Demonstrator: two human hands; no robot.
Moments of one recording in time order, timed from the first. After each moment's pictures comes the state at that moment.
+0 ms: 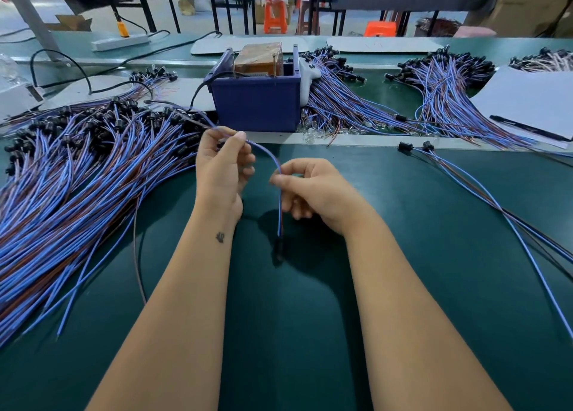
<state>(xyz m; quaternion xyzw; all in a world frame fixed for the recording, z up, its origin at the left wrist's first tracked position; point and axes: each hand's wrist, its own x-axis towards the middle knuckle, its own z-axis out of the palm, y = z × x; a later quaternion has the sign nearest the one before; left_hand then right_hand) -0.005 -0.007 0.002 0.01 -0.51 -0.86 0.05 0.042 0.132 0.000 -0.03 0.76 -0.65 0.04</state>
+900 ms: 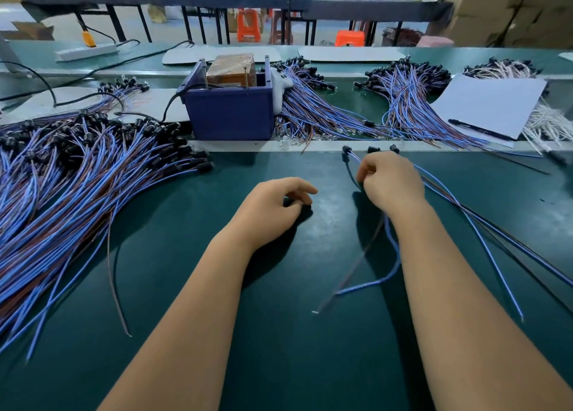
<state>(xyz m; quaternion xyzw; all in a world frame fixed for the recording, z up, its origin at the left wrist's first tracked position) 0.026 0.037 -0.019 -0.34 -0.83 -0.45 -0.02 0.063 0.246 0.012 0.22 0.95 -0.19 -0.14</state>
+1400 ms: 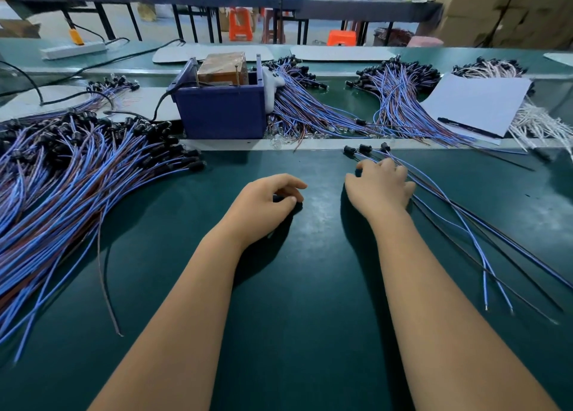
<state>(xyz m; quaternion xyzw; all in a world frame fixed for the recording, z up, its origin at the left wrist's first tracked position) 0.022 0.035 -0.022 -0.31 -0.82 -0.47 -0.06 0.062 0.234 -0.005 0.34 0.93 -0.13 -0.09</state>
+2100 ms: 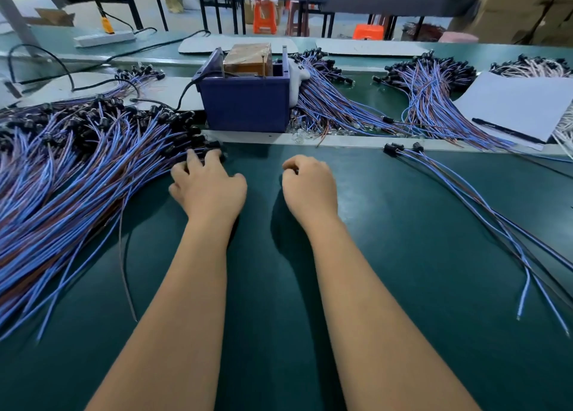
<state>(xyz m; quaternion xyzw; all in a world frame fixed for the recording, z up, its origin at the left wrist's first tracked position) 0.000 -0.010 -0.010 0.07 -0.97 -0.25 0.06 0.030 0.123 -0.013 0.14 0.91 -0.36 -0.16</state>
